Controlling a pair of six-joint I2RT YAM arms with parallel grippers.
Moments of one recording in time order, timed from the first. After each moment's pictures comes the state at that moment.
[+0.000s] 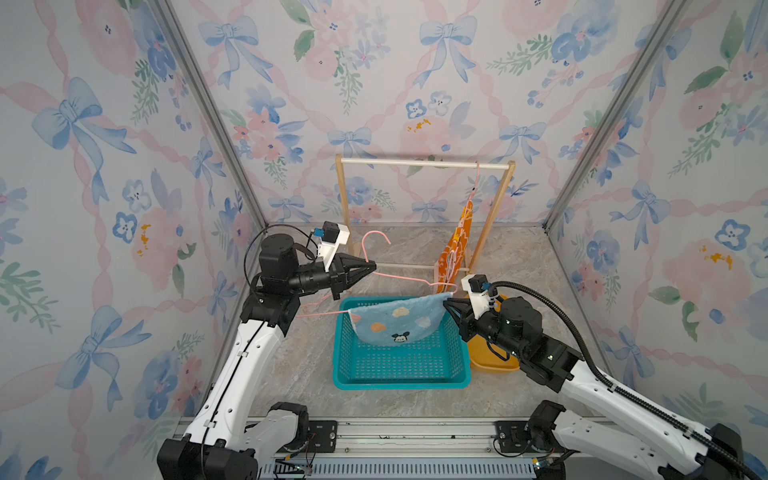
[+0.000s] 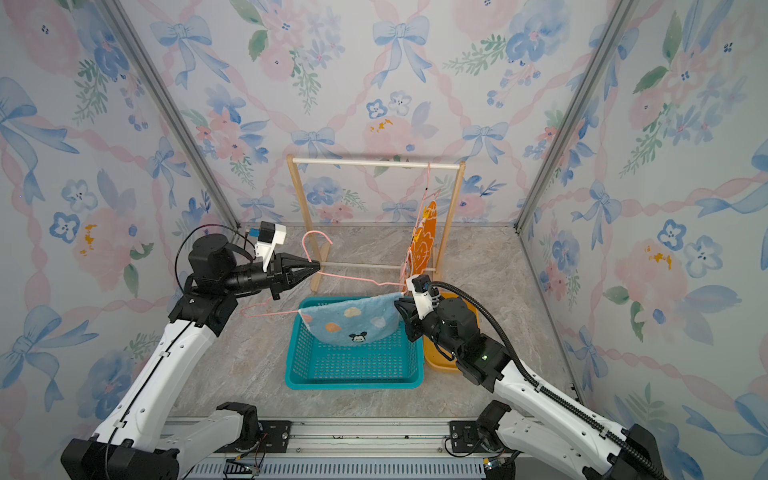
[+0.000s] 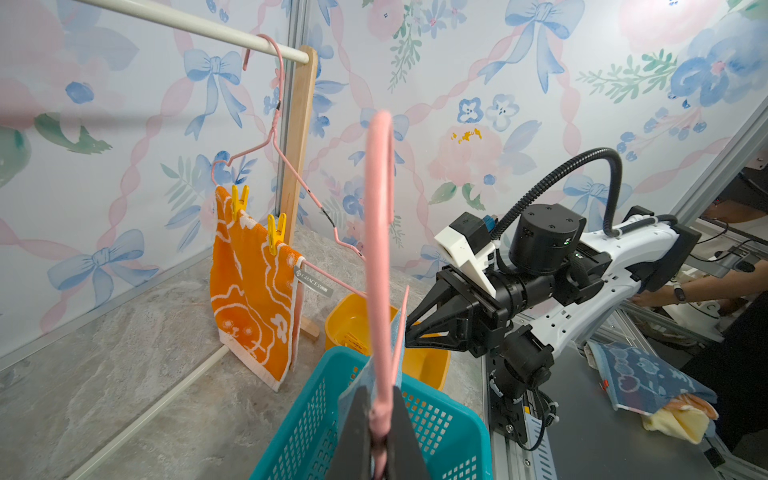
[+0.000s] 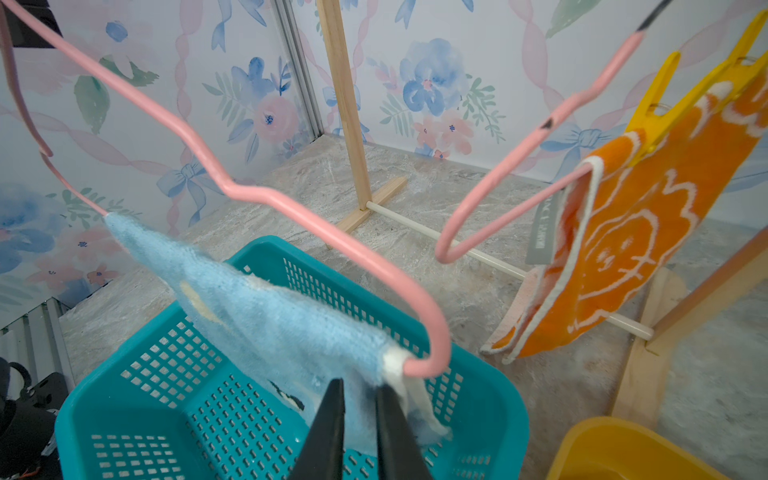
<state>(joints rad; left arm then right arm) -0.14 1.07 1.06 -0.16 1.11 -0.10 0.76 0.88 0.66 -0.07 0.02 0.17</state>
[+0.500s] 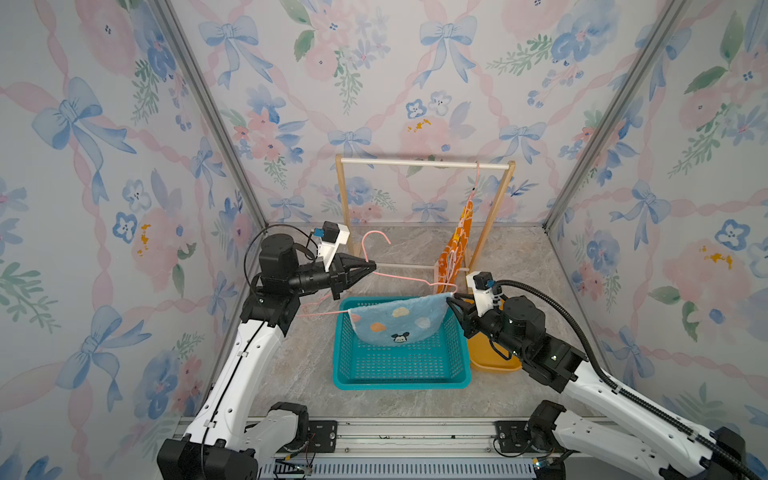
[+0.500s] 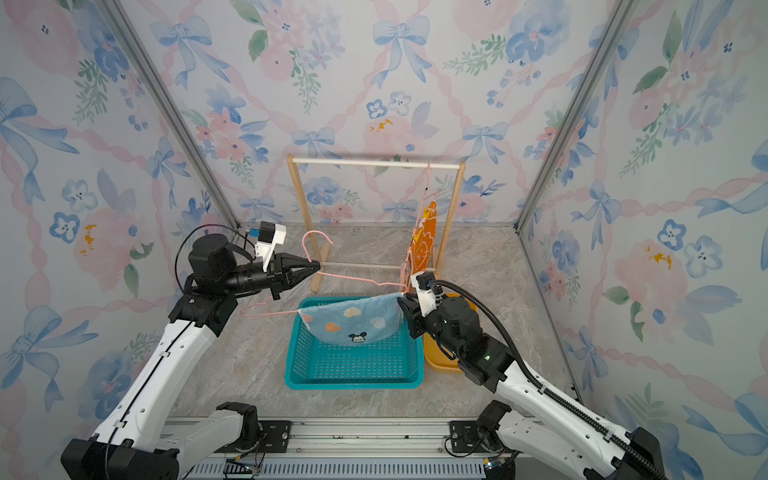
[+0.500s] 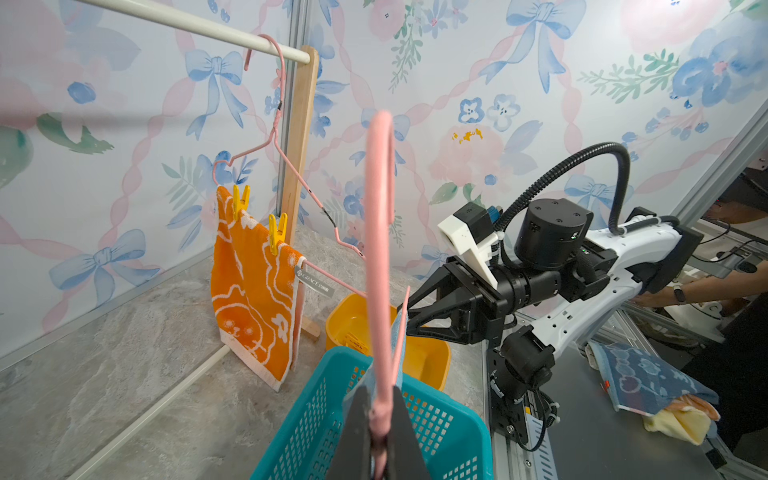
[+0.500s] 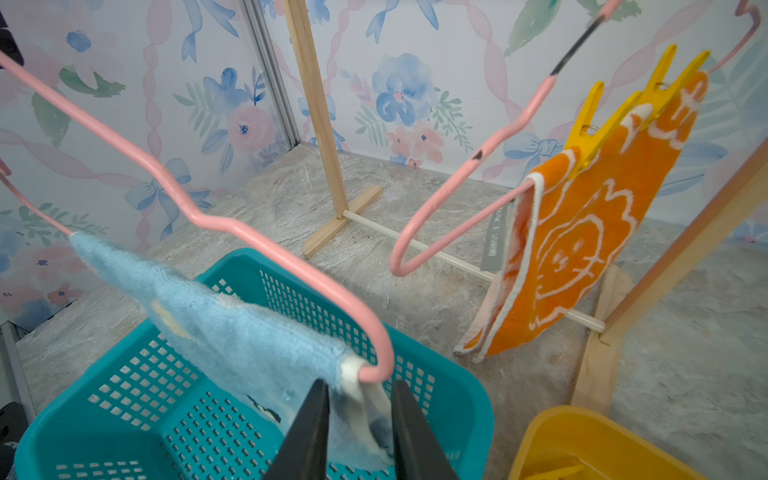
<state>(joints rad) -0.14 1.07 1.06 -0.16 1.10 -0.10 0.76 0.87 0.68 -0.09 0.09 0.17</state>
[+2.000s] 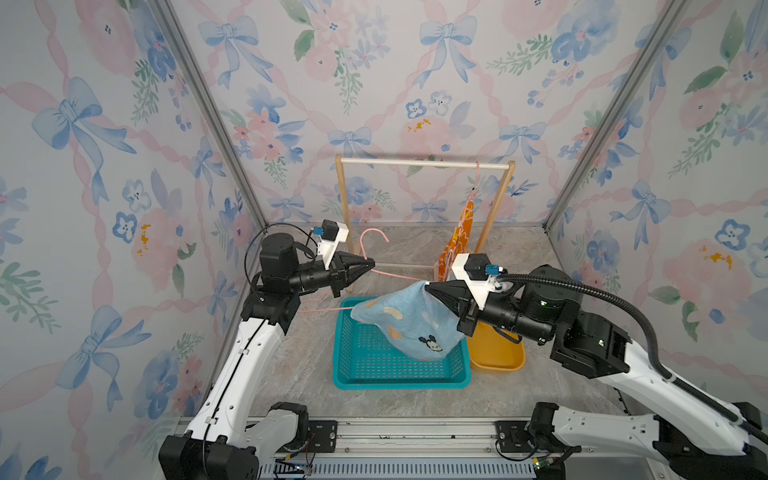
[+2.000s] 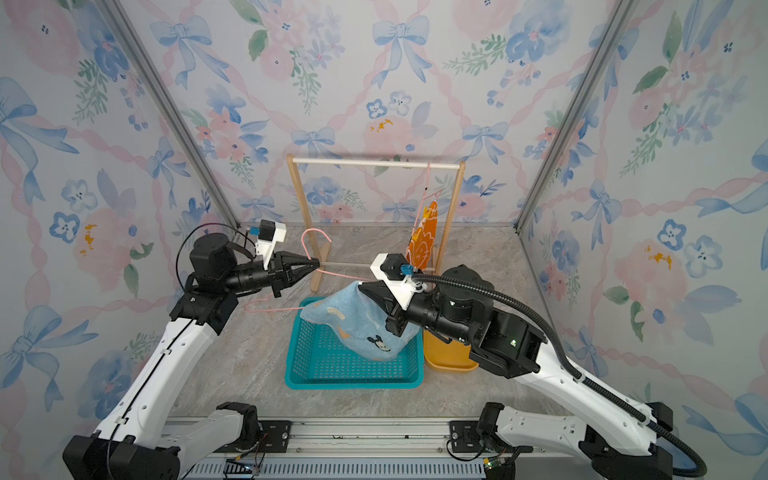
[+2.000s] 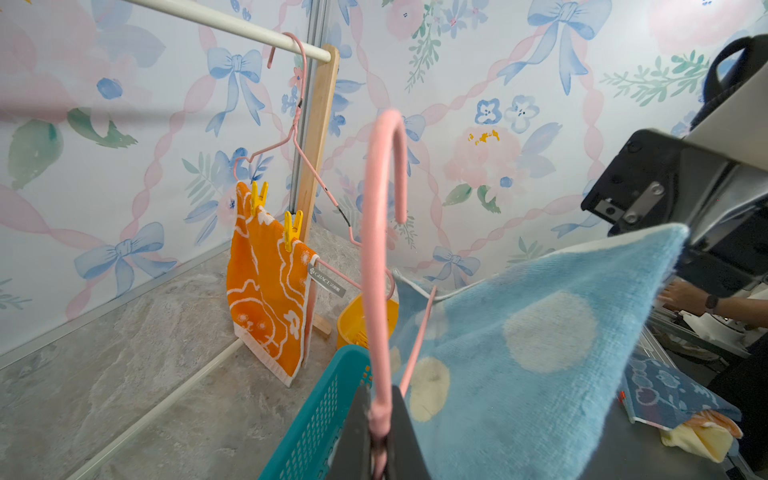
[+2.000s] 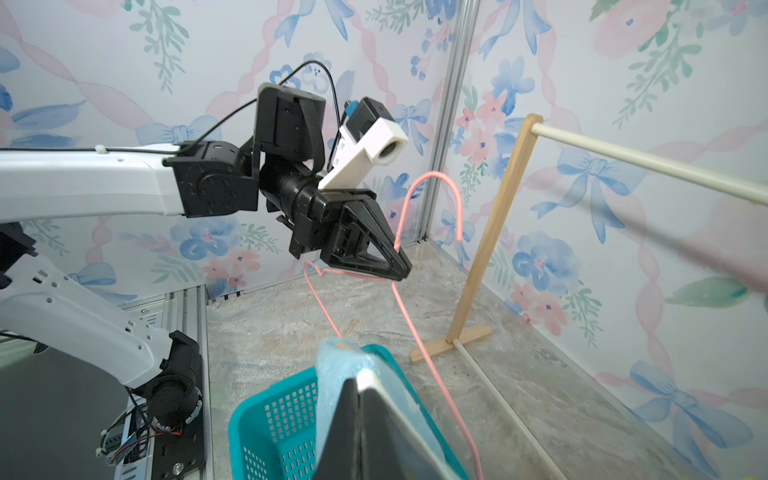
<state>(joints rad) -0.14 1.08 1.06 -0.16 1.07 -0.10 1.04 1.04 1.35 -0.41 -0.07 -0.09</state>
